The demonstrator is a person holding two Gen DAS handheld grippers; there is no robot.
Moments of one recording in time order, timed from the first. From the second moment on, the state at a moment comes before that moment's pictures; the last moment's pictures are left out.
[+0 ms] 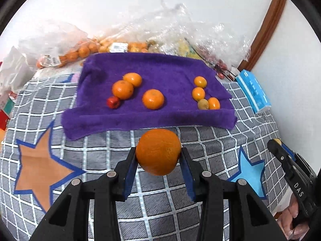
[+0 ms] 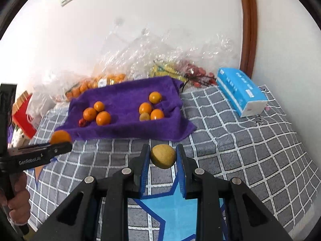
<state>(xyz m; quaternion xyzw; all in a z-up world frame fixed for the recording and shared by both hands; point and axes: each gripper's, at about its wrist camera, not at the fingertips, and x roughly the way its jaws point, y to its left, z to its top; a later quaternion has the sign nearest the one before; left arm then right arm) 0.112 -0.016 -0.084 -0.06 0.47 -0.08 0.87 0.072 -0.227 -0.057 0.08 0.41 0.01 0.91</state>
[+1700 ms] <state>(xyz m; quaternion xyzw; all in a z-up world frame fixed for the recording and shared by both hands) 0.219 0.054 -0.073 -0.10 0.44 -0.02 0.89 0.219 -0.213 -0.079 0.06 0.44 0.03 0.90</state>
